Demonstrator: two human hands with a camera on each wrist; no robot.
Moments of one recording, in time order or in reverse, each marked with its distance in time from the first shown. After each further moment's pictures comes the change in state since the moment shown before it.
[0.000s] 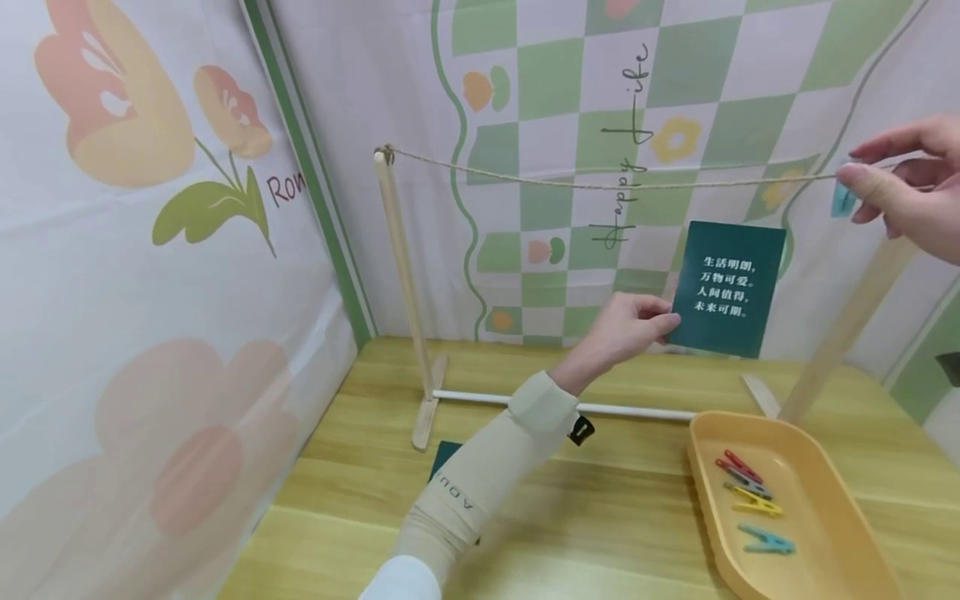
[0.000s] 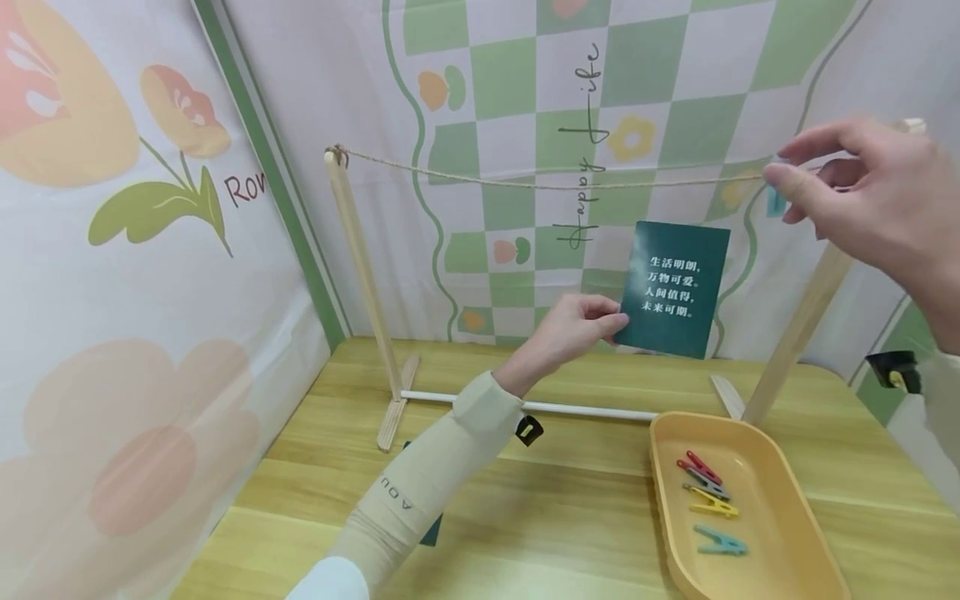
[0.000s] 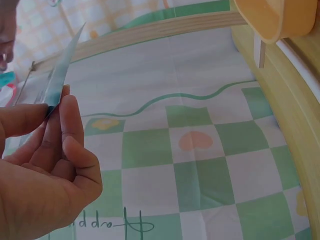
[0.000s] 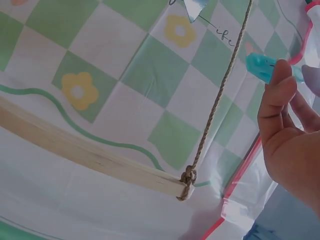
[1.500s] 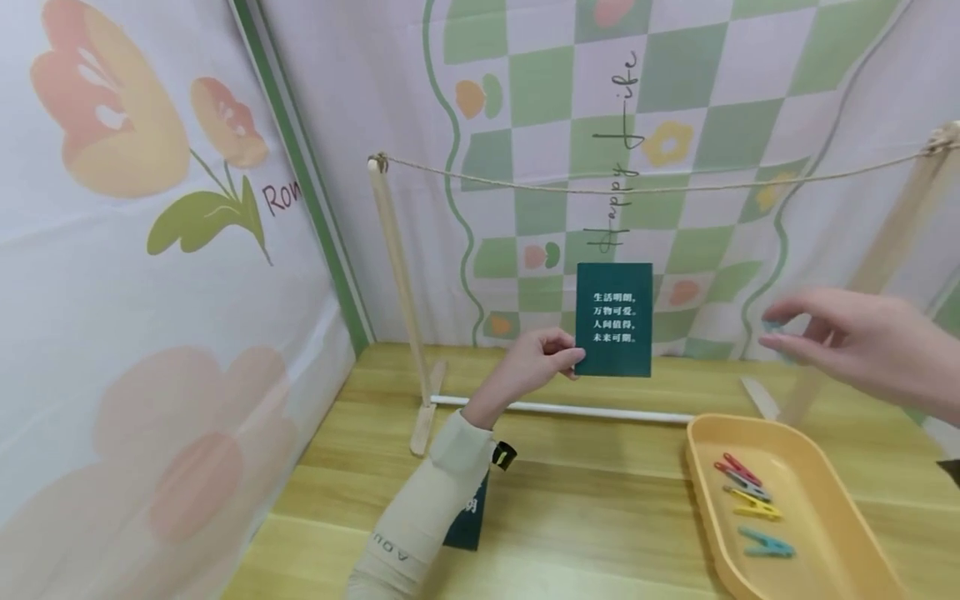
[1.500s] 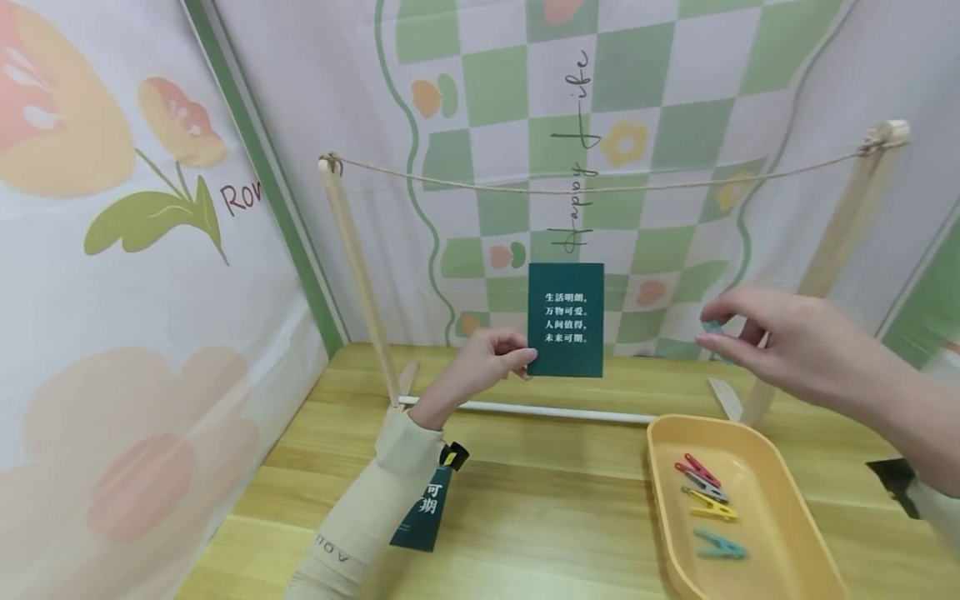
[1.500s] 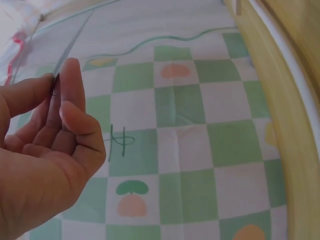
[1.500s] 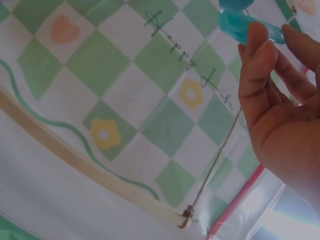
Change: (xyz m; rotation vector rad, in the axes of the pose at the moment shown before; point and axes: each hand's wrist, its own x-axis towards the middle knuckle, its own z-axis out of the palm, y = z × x) left_hand -0.049 -0.080 -0.066 -0.058 -0.060 0.061; right_hand -0.094 0.025 0.028 -0.488 -0.266 -0.554
